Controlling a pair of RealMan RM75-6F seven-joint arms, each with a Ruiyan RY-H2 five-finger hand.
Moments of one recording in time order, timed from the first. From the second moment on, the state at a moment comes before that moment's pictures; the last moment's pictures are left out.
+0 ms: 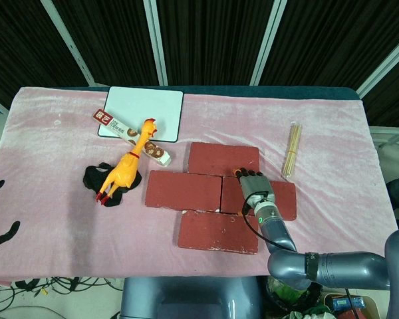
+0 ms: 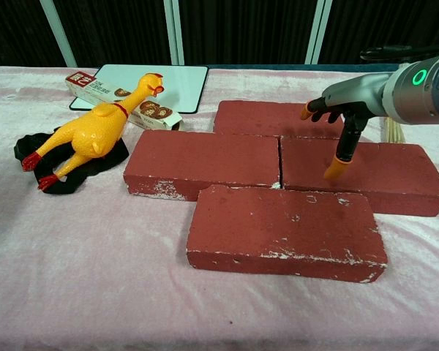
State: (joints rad) left arm -0.06 -1.11 -0.10 -1.74 1.35 1.52 0.21; right arm 1.09 -1.38 0.20 -1.86 -0.09 1.10 -0.77
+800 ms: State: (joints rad) left arm -0.06 -1.11 -0.10 -1.74 1.36 1.53 0.21; right arm 0.92 -1.30 0.05 -1.88 -0.69 1.43 -0.67
